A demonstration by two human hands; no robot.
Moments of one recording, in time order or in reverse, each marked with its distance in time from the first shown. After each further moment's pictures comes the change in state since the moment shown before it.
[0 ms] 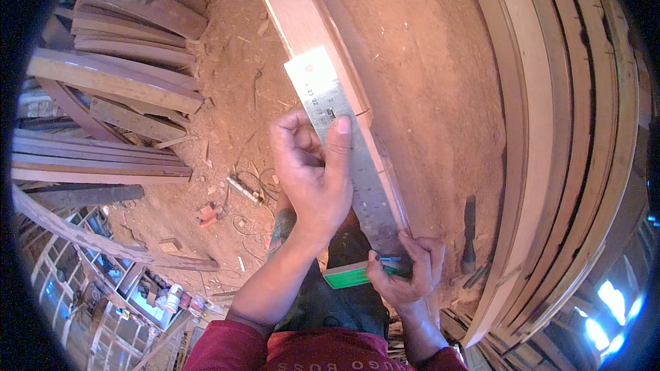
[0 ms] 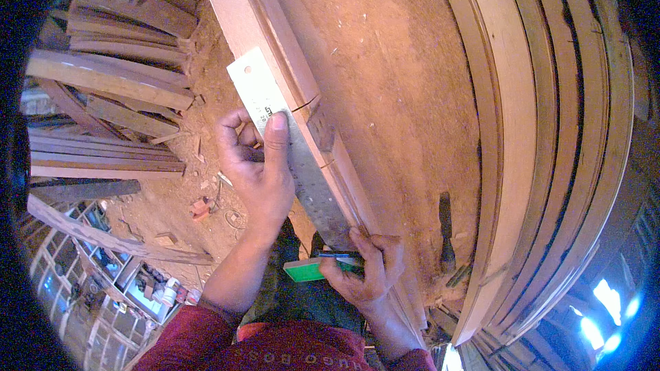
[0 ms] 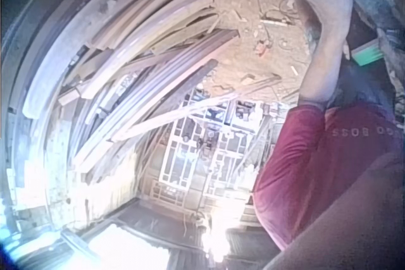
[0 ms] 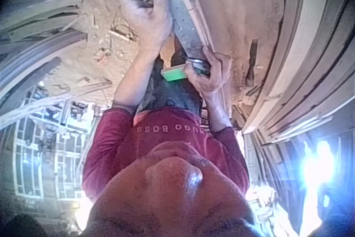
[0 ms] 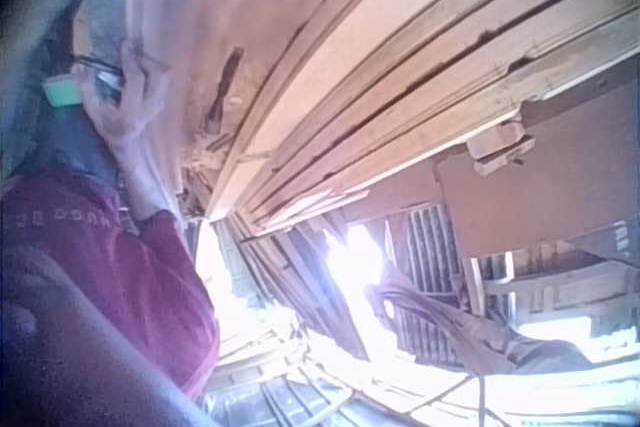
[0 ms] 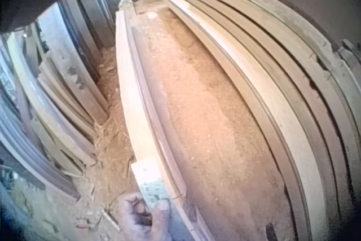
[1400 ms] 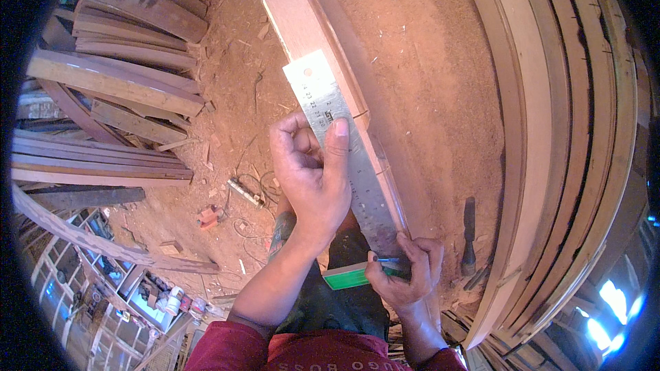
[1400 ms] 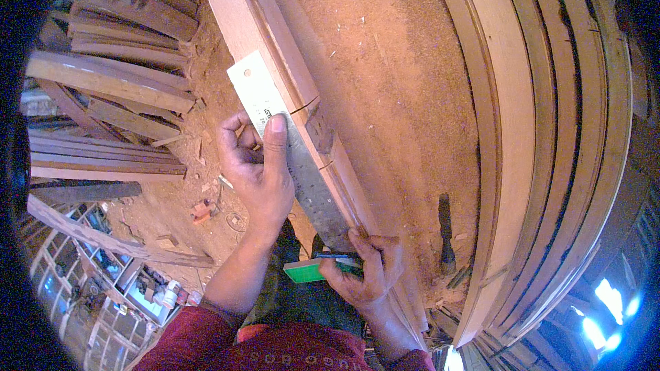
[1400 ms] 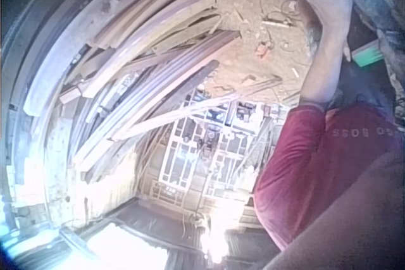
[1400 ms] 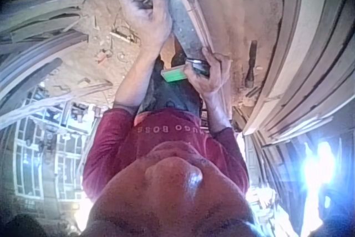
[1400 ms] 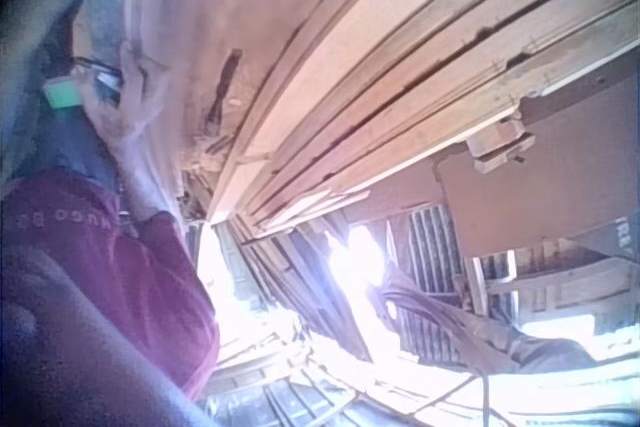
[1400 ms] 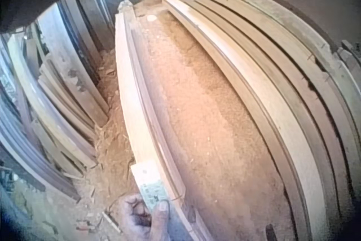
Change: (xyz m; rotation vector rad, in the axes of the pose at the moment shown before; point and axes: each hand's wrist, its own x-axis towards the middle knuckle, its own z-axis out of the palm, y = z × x) left_hand 0.001 -0.002 0.001 0.022 0.019 0.013; right_hand 0.001 0.001 0.001 0.018 0.013 -0.003
